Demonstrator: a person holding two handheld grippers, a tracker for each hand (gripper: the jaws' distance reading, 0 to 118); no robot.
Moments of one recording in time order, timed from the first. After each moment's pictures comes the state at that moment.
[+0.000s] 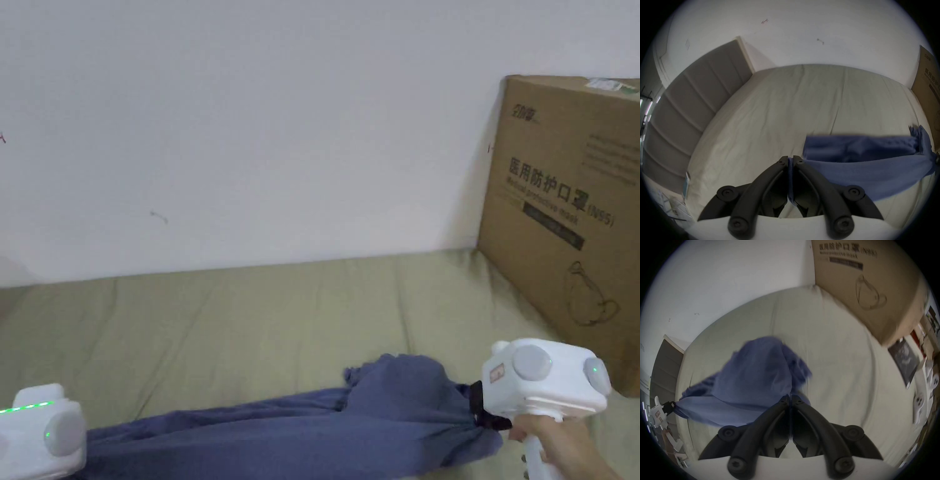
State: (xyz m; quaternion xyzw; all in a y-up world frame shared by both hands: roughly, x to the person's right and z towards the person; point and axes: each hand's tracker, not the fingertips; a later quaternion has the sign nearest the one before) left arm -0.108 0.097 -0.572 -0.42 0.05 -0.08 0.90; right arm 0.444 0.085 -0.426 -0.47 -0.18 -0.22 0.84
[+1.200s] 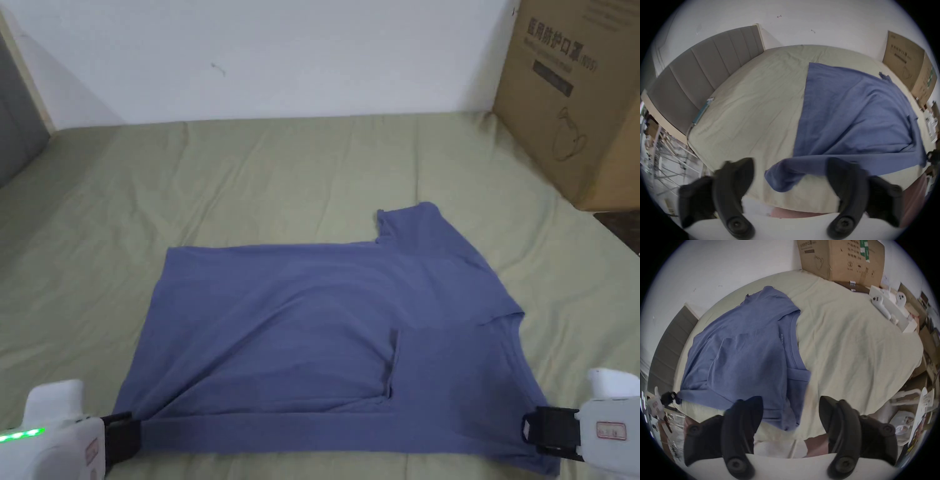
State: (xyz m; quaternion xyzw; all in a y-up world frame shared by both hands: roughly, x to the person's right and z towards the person) left arm -0.267 0.076 -0.158 -0.45 -0.03 -0.05 0.89; right arm 0.257 0.079 0.024 -0.49 -0.16 -0.18 0.84
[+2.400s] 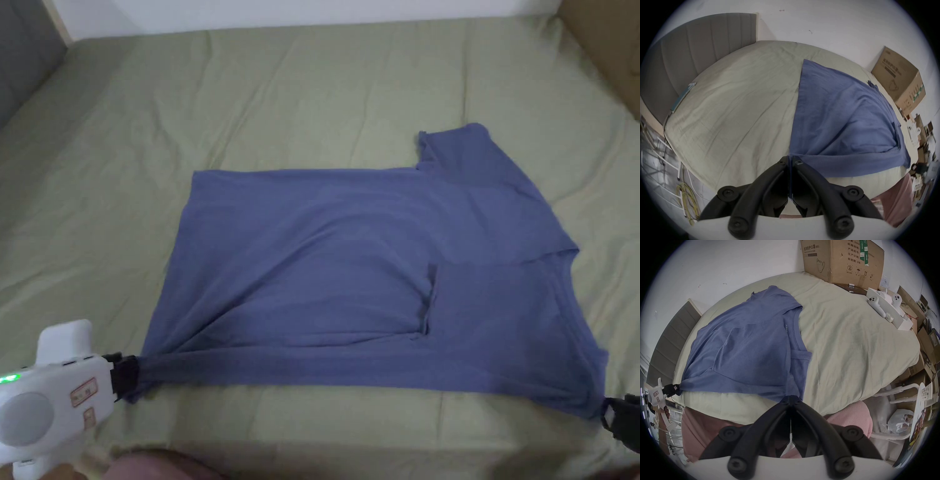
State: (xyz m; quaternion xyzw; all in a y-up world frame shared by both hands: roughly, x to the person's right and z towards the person) left arm -0.299 0.061 -0.171 -0.46 -0.09 0.00 0.88; right arm 0.242 0.080 0.052 -0.48 -0.16 -0.18 0.84
